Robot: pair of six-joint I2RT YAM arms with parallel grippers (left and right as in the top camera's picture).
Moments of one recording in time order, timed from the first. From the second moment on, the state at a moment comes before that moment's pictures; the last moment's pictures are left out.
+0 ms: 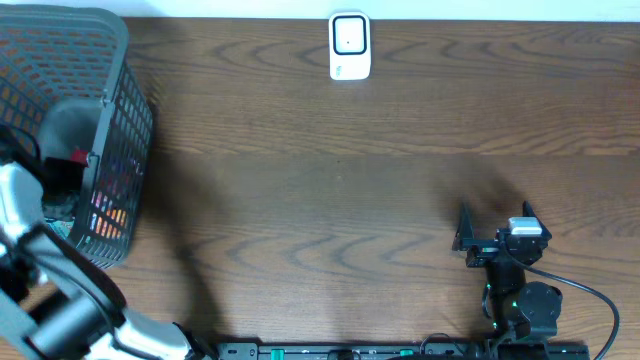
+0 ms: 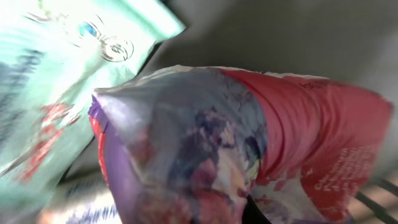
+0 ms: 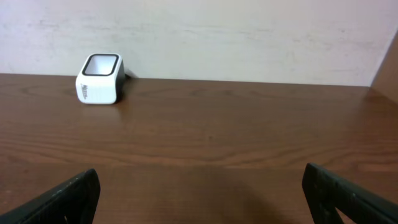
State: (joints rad) left arm 0.70 1.77 1.28 -0.79 0.17 -0.71; right arm 0.01 0.01 0.01 -0.07 0.00 -0.03
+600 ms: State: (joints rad) left arm 0.52 0.91 1.28 -0.56 0.31 -0.64; right arm 0.01 0.01 0.01 -0.07 0.00 -0.03
